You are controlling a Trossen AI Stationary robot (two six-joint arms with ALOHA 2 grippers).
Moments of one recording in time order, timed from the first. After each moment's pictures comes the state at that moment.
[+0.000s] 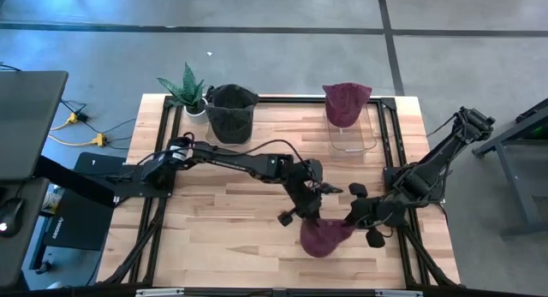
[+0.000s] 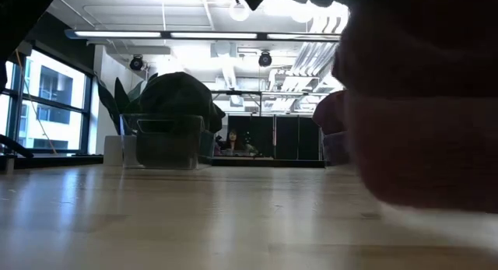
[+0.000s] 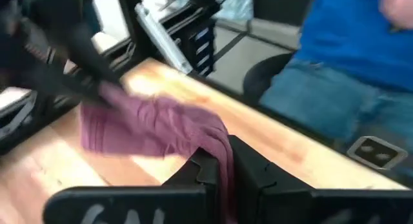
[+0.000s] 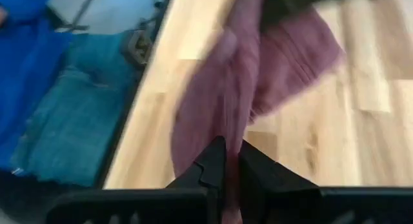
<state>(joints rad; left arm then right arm) -0.12 2.15 1.87 -0.29 0.68 0.49 0.74 1.04 0.74 -0.41 0.27 0.54</state>
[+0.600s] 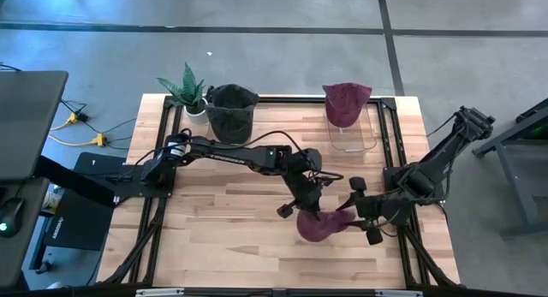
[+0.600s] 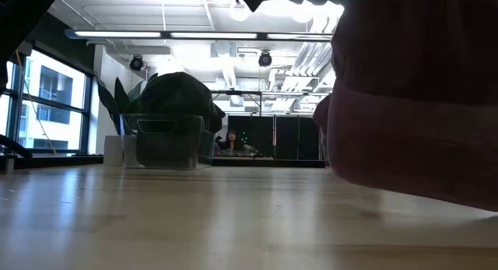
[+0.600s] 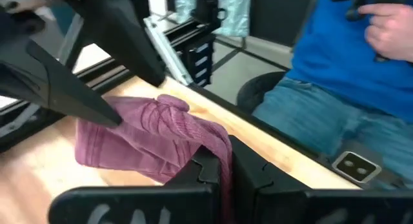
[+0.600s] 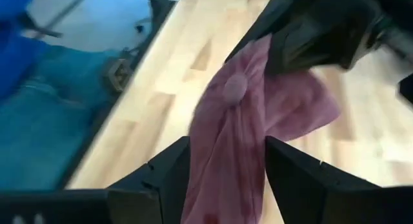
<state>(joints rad) -0.07 2.13 1.87 -0.29 0.76 0.42 0.75 1.02 0.77 -0.39 0.43 0.33</state>
